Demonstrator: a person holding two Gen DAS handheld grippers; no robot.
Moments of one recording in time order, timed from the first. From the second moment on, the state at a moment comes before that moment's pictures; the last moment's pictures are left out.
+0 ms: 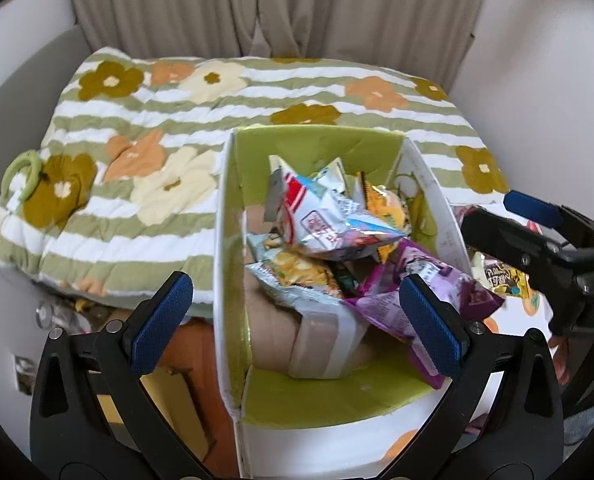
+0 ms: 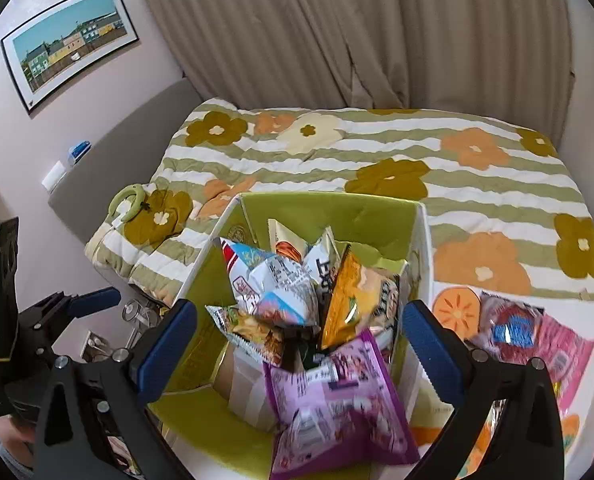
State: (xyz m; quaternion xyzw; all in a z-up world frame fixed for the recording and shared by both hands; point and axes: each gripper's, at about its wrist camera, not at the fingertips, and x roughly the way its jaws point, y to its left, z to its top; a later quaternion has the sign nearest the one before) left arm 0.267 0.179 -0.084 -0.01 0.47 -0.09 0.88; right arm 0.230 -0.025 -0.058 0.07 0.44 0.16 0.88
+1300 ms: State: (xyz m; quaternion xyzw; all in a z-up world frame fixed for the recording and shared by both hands) left arm 0.194 -0.142 -0.154 0.22 0.50 -0.11 0.83; right arm 0.145 -0.329 -0.137 0.16 0.52 0.13 0.83
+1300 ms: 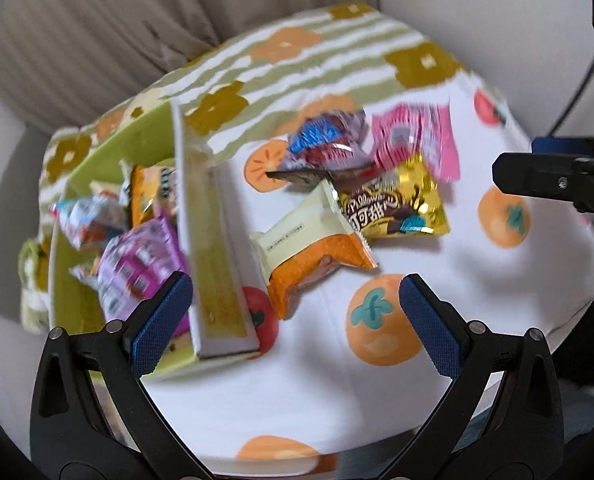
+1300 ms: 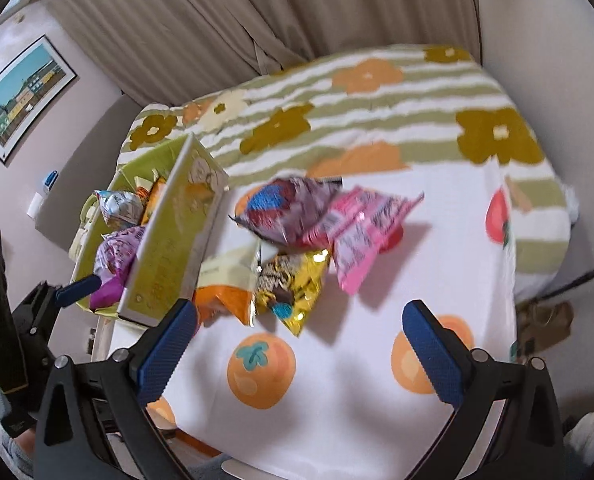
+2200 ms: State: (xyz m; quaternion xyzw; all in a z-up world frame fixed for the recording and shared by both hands) left arm 0.294 -0.192 -0.260 0.37 0.63 -0.25 0.63; right arm 0.173 -0.323 -0.251 0.34 0.55 0.11 0.75
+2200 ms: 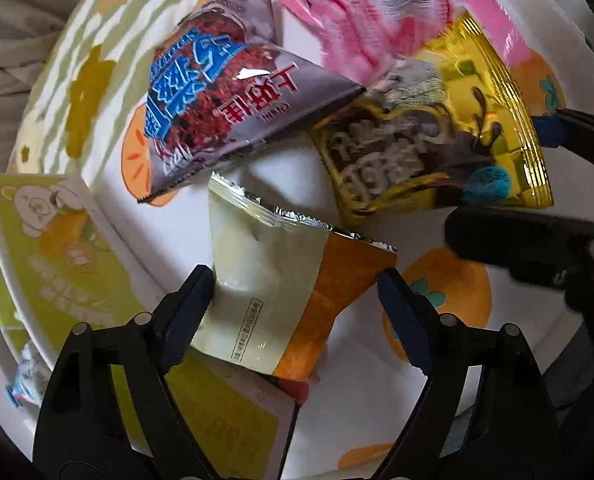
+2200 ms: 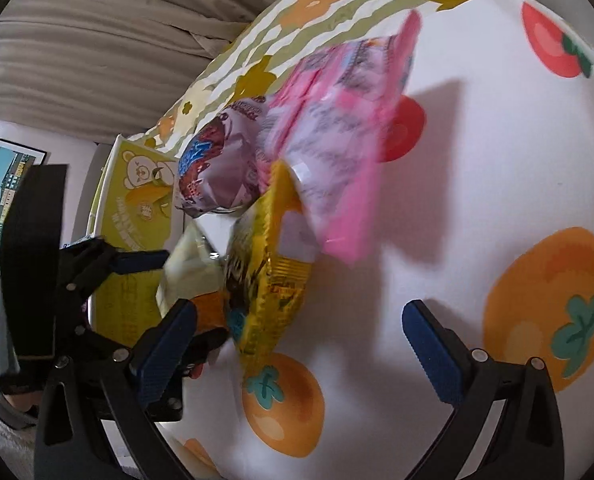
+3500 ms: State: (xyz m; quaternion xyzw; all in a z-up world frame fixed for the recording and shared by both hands) left arm 0.287 -0.140 -0.273 0.24 0.66 -0.20 0.69; right arm 0.179 -0.319 -0.254 0.31 0.55 0.13 0.76
